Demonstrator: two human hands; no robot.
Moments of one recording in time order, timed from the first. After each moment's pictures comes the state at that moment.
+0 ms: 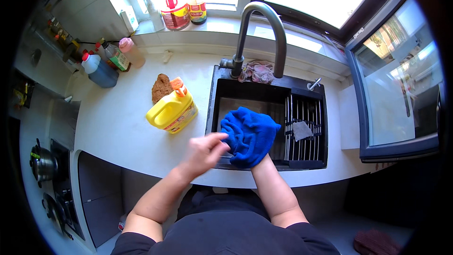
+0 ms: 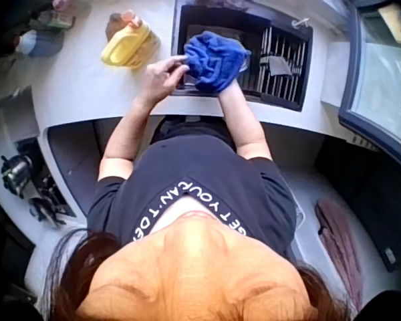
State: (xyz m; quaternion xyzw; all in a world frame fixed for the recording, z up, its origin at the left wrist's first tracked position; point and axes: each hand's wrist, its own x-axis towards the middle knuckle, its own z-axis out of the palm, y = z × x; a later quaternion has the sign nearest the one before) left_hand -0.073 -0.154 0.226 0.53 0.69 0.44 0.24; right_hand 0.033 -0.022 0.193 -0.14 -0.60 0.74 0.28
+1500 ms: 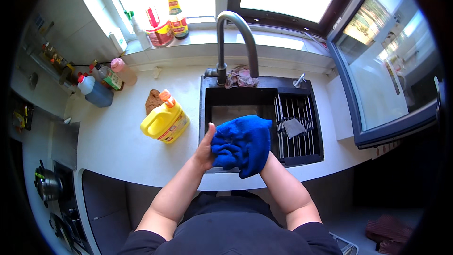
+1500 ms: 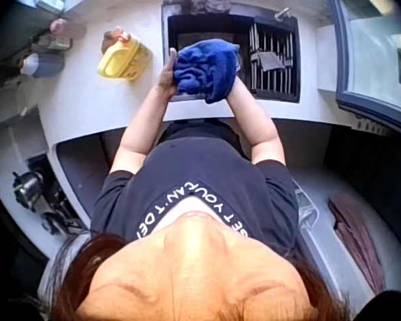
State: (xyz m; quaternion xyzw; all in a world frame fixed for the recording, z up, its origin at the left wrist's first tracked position) left_hand -0.046 -0.113 0.188 0.03 0.33 0.62 0.71; right_hand 0.091 -0.011 0.208 -0.07 -0.76 0.62 0.18
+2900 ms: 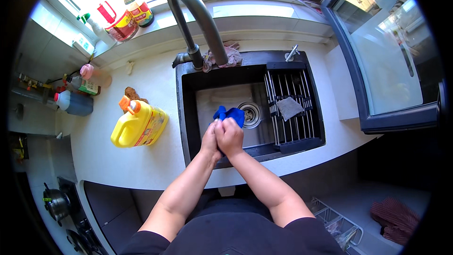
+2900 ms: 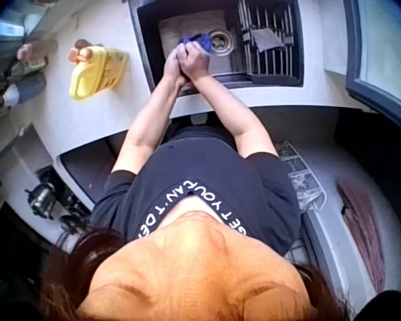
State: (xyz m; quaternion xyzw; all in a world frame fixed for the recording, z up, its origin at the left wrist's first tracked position) left_hand -0.013 -0.057 0.025 -0.10 0.30 0.64 0.70; right_hand 0.064 -0.012 0.070 -0.46 -0.73 0.33 0.38
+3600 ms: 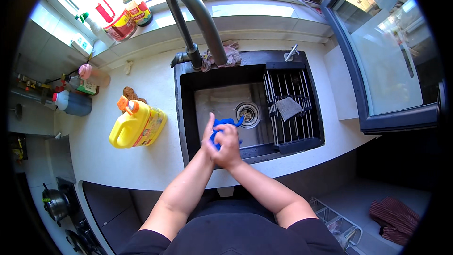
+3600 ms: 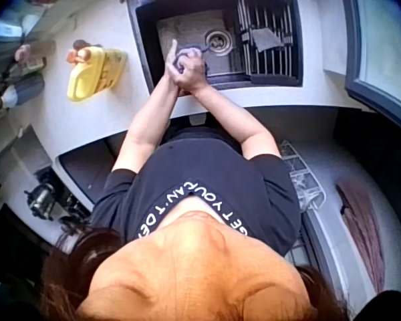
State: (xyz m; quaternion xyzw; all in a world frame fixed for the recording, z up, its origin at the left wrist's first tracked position) left_hand -0.019 -0.049 0.039 -0.10 0.08 0.58 0.81; right_hand 0.077 -0.033 0.096 -0.33 -0.79 0.33 0.40
